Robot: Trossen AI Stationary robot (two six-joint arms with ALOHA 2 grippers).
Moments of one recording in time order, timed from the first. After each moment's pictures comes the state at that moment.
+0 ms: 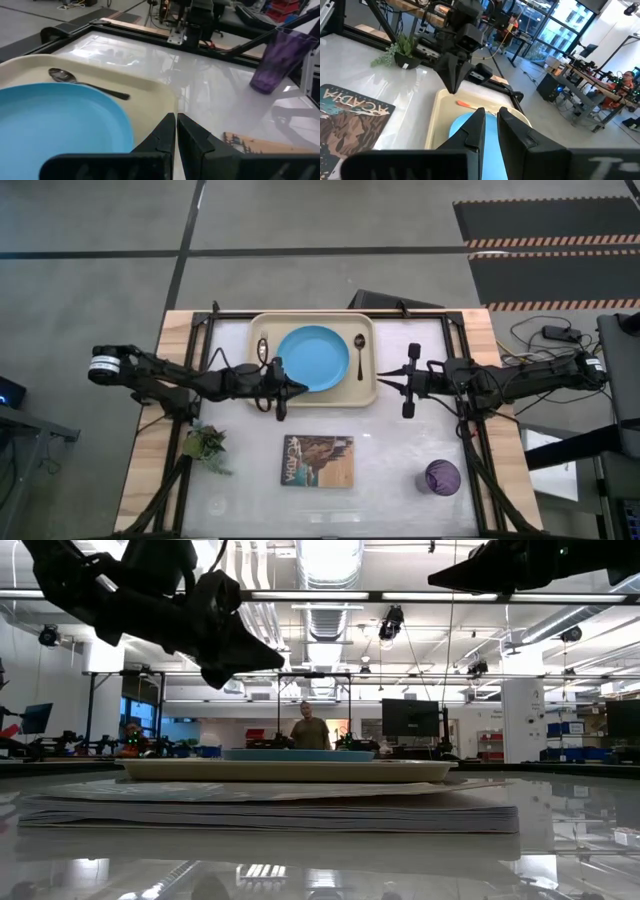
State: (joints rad) left arm 0.06 1.33 0.45 0.64 -0.06 -0.20; right arm 0.05 0.83 0.47 0.24 0.19 -0.42
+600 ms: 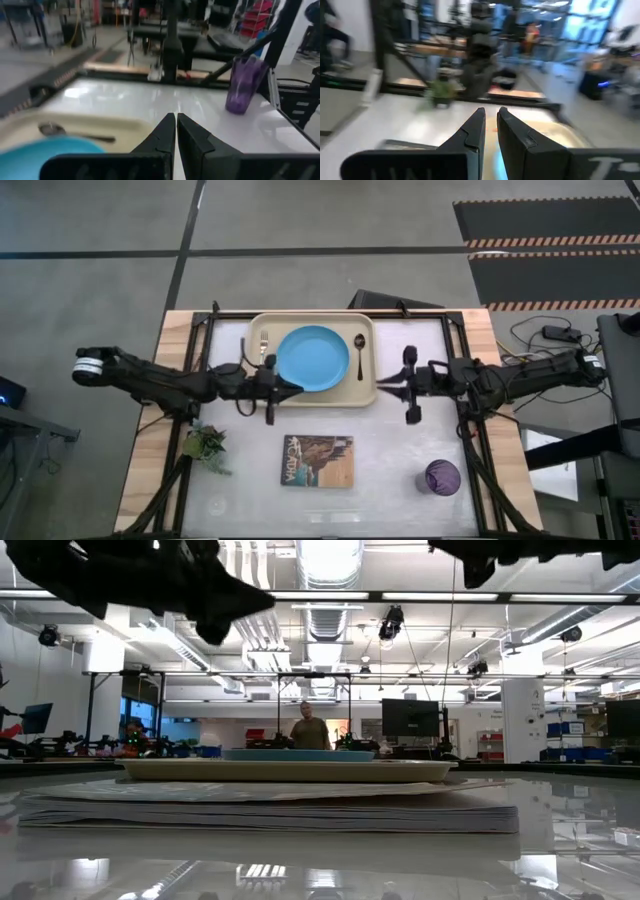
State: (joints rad) left arm -0.01 1.16 0.45 0.64 -0.06 -0.08; right arm 0.09 0.84 0.53 0.29 0.09 -0.13
